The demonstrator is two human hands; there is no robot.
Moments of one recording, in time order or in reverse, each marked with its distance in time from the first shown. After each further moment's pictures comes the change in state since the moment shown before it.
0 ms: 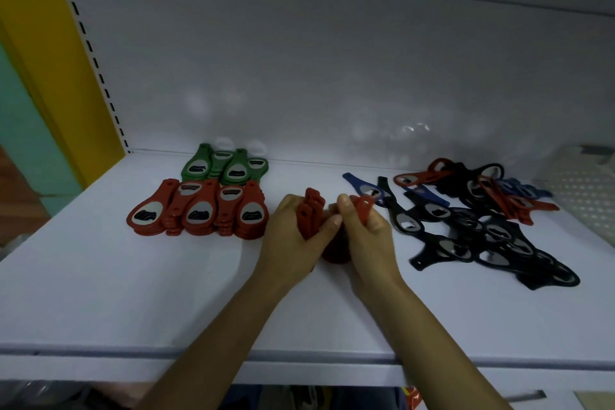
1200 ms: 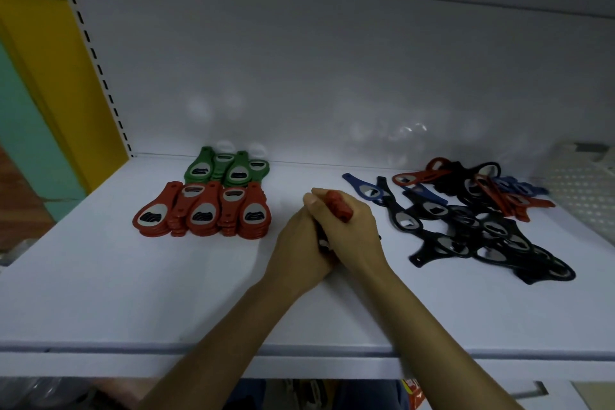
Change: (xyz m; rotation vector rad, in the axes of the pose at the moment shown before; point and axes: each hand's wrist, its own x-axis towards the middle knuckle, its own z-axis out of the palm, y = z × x) left_hand -0.003 -0.004 0.016 0.247 -0.191 0.081; right_hand 0.005 -0.007 0.018 -0.391 -0.049 -0.185
